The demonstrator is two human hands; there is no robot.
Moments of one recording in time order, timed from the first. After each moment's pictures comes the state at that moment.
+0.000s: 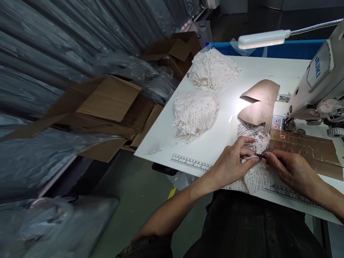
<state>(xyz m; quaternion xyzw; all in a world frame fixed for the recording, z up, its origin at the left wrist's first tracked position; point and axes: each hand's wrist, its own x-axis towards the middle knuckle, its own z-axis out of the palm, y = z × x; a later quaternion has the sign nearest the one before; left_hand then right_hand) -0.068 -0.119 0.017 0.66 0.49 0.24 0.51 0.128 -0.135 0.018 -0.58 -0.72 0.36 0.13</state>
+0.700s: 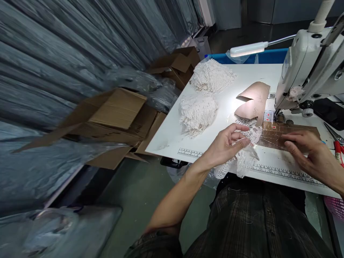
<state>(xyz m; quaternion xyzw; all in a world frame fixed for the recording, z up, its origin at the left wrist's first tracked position) -0.077 -0.124 0.045 0.63 0.45 0.27 0.58 0.182 -0.168 0.021 -0.56 -0.76 0.15 0.30</state>
